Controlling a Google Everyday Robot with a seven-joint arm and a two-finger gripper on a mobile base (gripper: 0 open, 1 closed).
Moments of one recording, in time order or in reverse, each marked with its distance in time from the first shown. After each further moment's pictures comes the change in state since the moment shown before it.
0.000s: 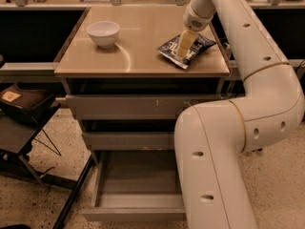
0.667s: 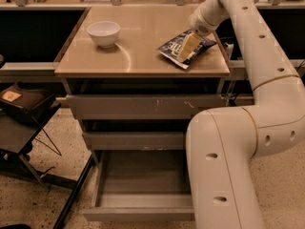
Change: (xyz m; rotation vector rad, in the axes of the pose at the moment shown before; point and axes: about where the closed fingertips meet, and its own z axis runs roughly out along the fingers) arm 0.012 -0.007 0.008 0.016 -0.157 0.049
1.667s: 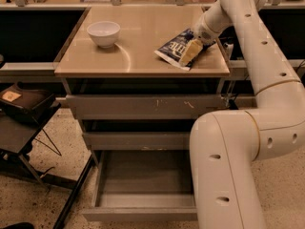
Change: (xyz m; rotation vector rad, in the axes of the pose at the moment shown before) arm 0.027 0.007 0.014 -0.031 0.007 0.082
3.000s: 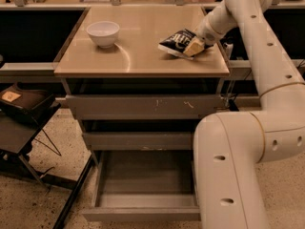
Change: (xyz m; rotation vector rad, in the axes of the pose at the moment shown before) arm 0.016 0.005 -0.007 -0.022 -0.003 0.001
